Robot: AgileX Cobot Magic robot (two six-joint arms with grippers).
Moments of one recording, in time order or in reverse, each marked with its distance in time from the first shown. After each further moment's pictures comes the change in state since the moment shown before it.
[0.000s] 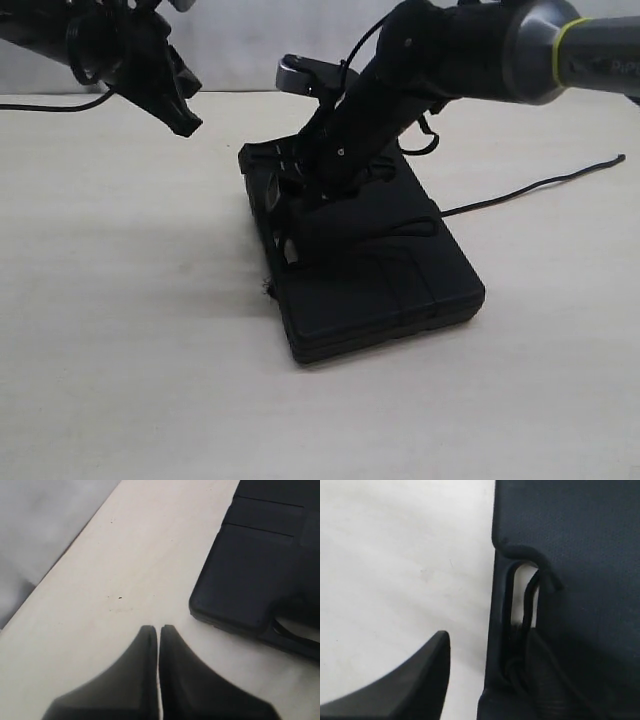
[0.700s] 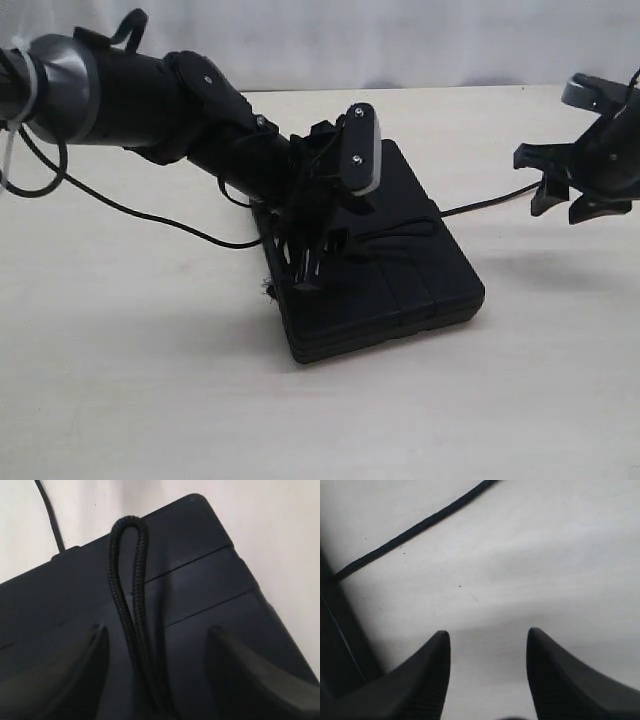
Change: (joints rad) left arm -0.304 0.255 0.000 -0.610 0.093 0.935; right arm -0.603 -0.143 0.303 -0.242 -0.011 0.039
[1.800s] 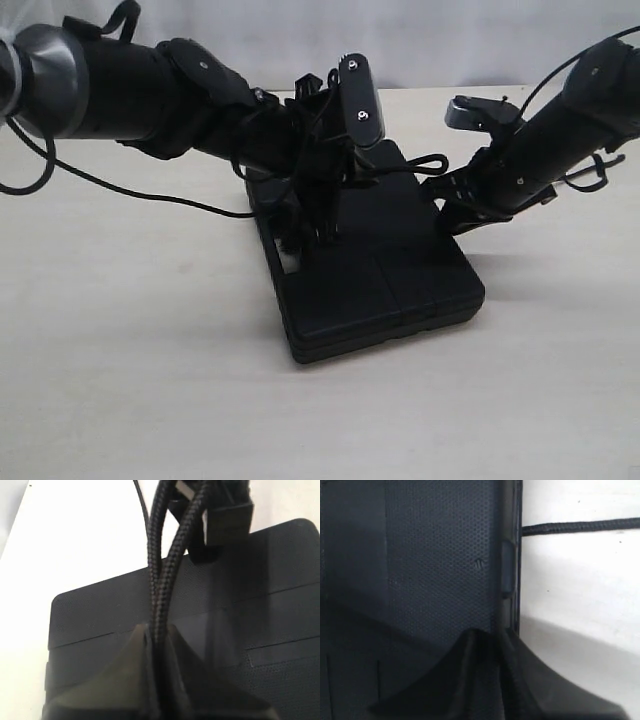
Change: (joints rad) left arm -0.013 -0.035 0.000 -0.114 -0.233 0.004; right arm 0.192 0.079 0.002 0.285 -0.017 -0.457
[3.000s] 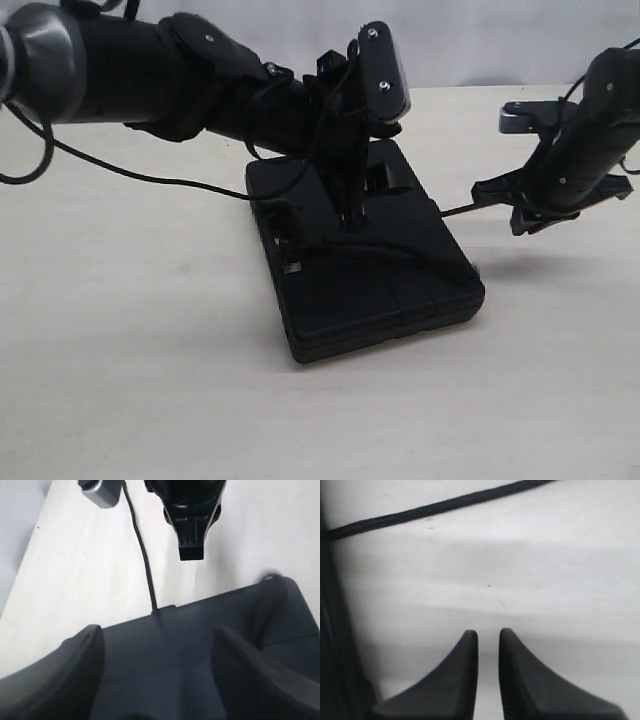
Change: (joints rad) left arm -0.028 -0.021 -0.051 -0.074 0.045 0.026; right arm -0.058 0.003 -0.016 -0.482 -0.025 0.459
